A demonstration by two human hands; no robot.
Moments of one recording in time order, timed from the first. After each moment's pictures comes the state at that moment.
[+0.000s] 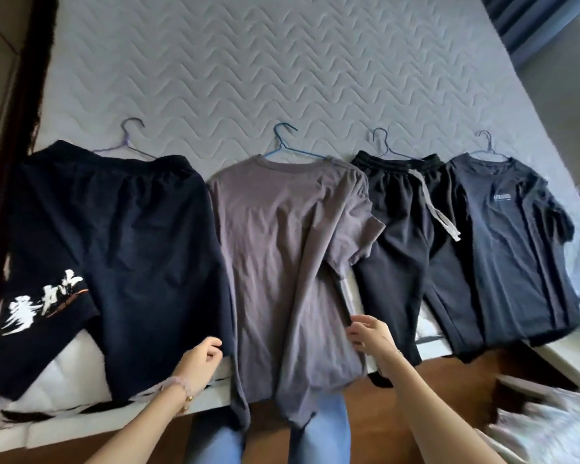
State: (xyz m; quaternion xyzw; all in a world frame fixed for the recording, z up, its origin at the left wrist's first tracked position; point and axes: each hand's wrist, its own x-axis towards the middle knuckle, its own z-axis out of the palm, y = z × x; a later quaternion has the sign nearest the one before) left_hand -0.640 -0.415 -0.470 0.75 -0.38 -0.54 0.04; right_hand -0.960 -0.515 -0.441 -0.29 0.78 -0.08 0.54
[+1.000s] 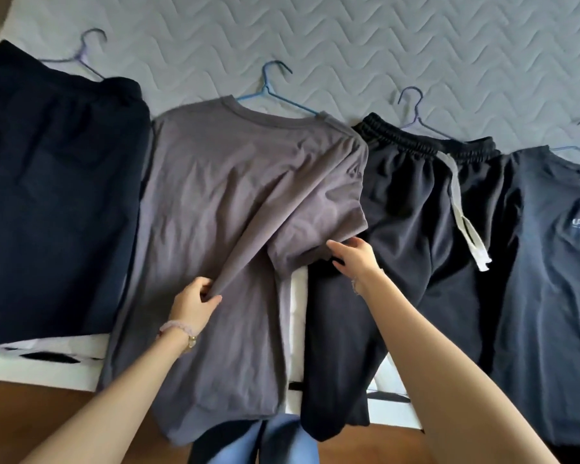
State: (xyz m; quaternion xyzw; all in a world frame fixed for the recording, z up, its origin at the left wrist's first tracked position) left_hand -0.834 -0.535 -0.550 0.88 -0.26 -0.39 0.13; right_hand -1.049 -0.727 -0.546 -0.34 0.66 -0.13 0.66
